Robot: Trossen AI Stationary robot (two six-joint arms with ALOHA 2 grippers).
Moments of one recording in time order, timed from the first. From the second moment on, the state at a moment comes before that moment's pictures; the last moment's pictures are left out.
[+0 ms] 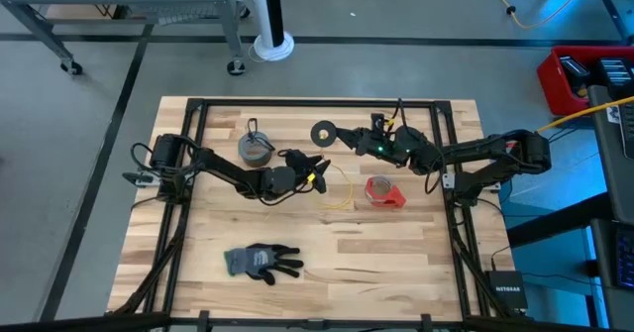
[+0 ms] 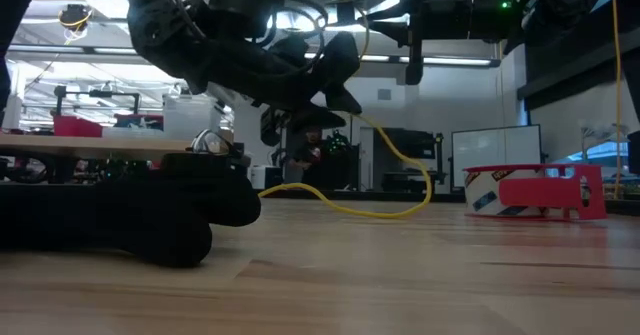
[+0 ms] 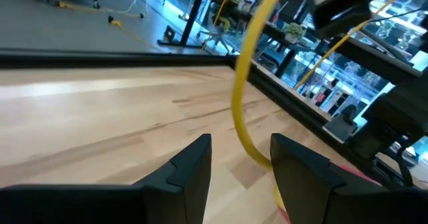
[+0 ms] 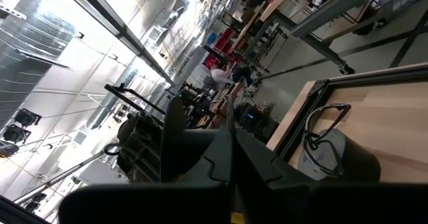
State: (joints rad) left arm -0.04 1.89 0.83 0.86 -0.71 -0.61; right arm -0.19 1.39 0.61 0.94 0.12 0.96
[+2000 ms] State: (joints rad) left arm 0.05 1.53 0.83 -0.02 -0.27 -0.90; right arm -0.19 1.39 0.61 0.49 0.19 0.70
